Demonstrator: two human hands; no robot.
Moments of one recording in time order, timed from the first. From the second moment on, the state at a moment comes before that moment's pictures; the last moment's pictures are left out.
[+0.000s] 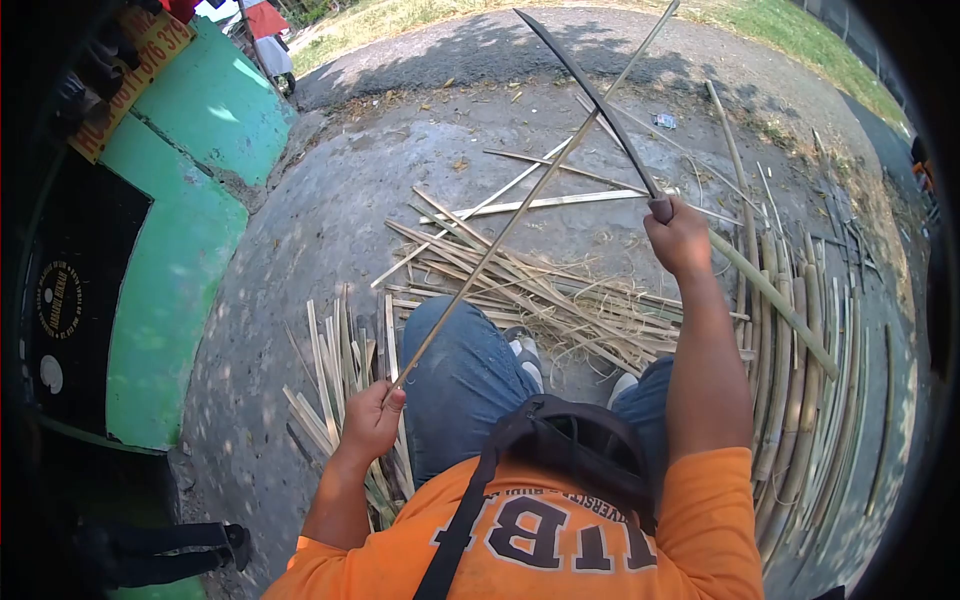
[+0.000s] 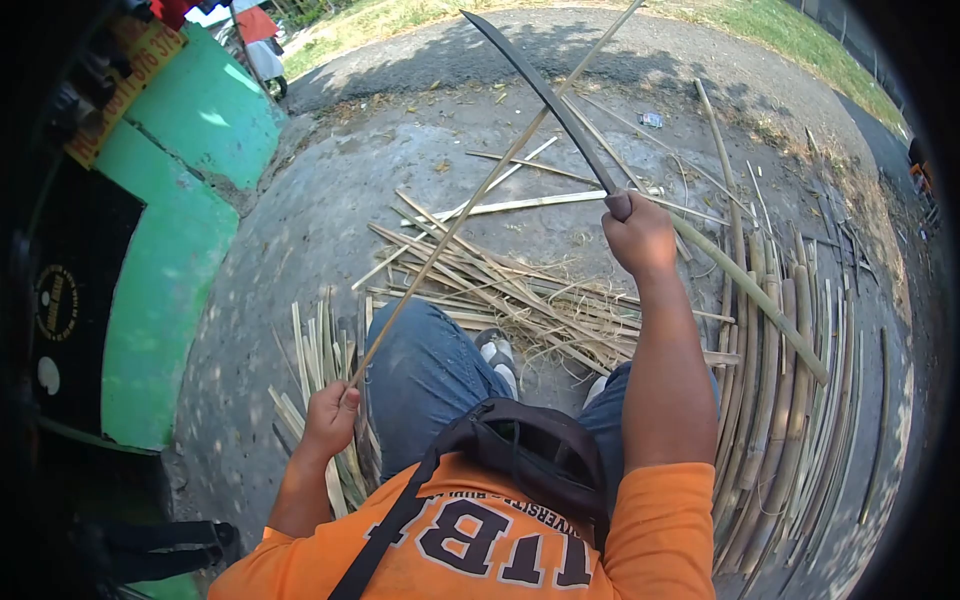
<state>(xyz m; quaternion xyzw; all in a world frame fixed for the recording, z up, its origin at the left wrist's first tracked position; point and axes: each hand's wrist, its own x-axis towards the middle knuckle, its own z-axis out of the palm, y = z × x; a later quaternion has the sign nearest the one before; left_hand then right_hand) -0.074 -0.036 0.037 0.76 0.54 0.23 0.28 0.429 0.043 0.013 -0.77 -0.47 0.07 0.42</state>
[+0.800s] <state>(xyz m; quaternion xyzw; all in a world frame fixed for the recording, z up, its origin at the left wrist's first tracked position) -0.031 -0.018 0.031 0.76 0.53 0.23 0.29 0.347 0.031 0.026 -0.65 -0.70 0.06 0.27</state>
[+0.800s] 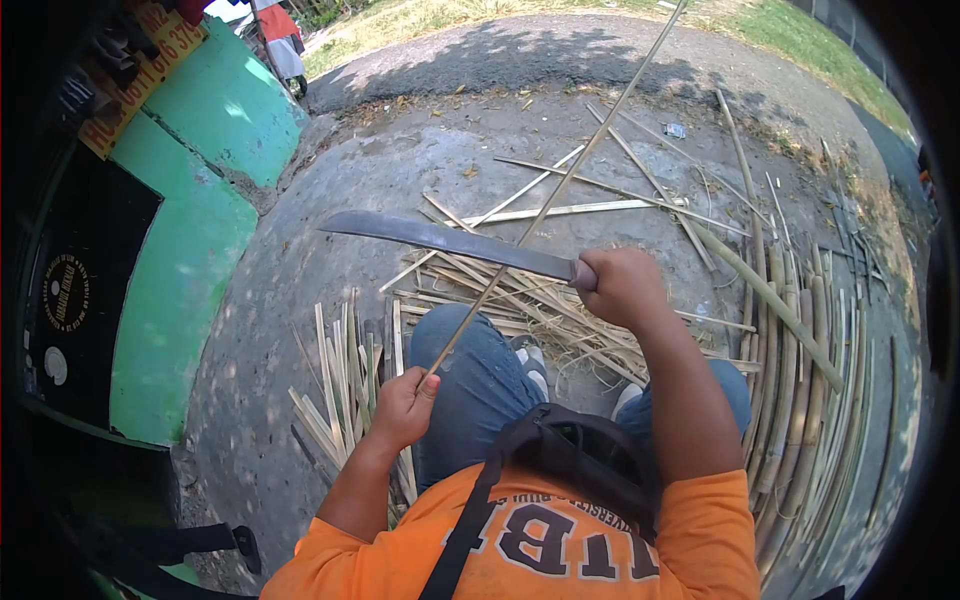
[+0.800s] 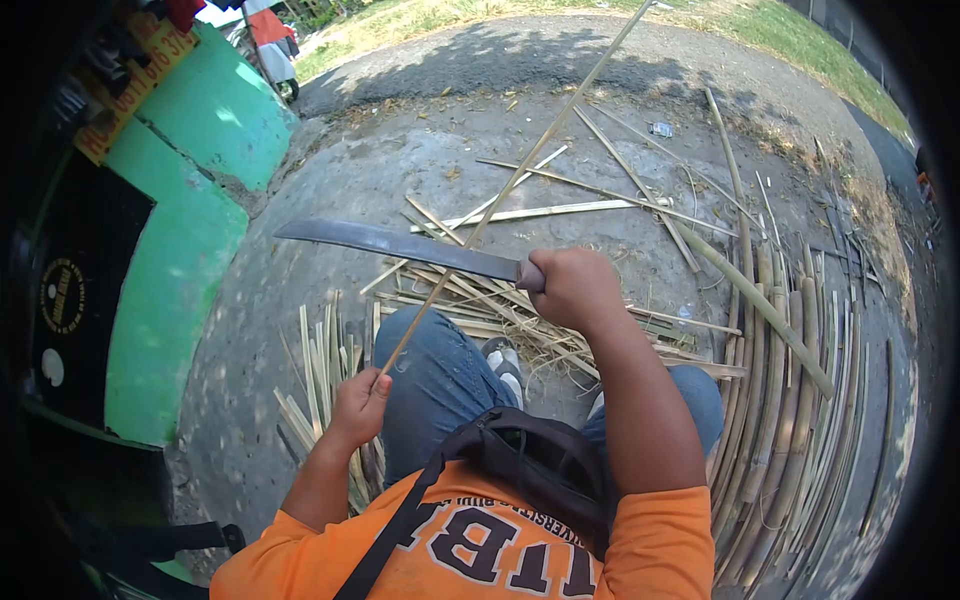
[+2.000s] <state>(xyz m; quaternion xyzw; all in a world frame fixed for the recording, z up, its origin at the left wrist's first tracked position) -0.001 -0.001 0.037 0.74 0.52 0.30 0.32 0.335 0.021 0.039 -0.62 -0.73 0.03 0.27</state>
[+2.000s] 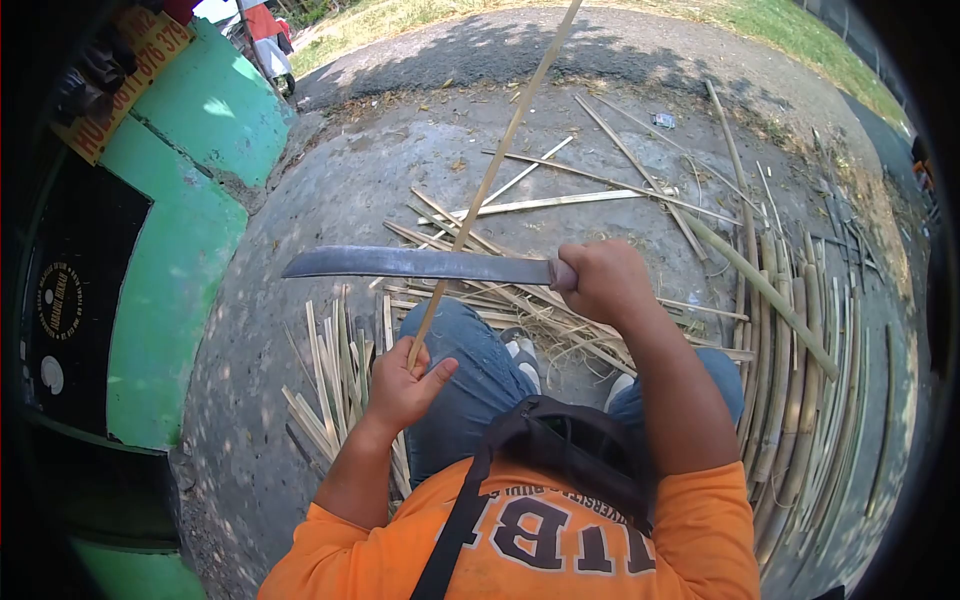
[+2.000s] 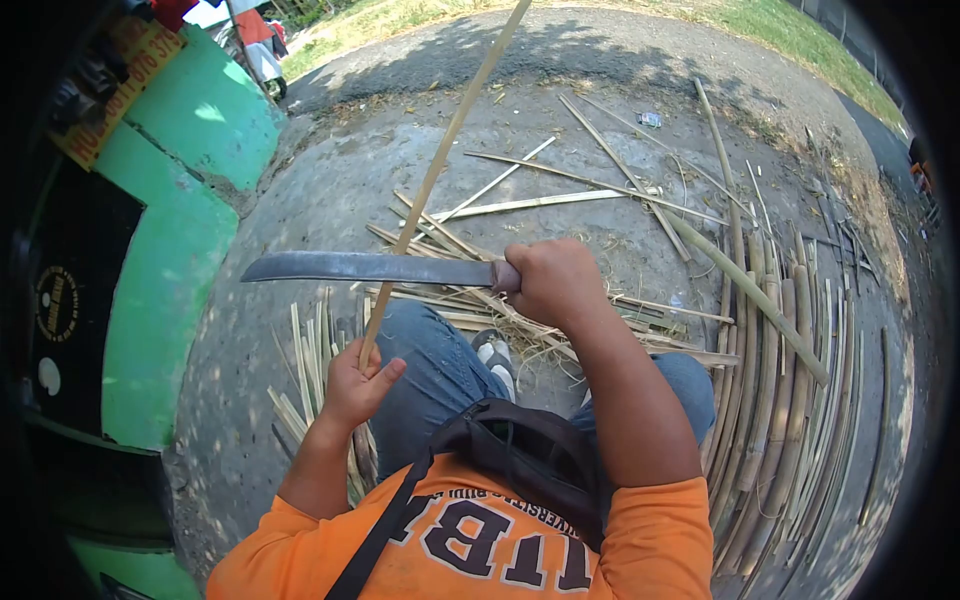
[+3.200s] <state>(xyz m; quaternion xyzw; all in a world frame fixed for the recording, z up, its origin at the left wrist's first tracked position) 0.038 0.013 0.043 0.64 0.46 0.32 0.53 0.301 0.009 0.037 -0.55 -0.79 0.05 0.26</state>
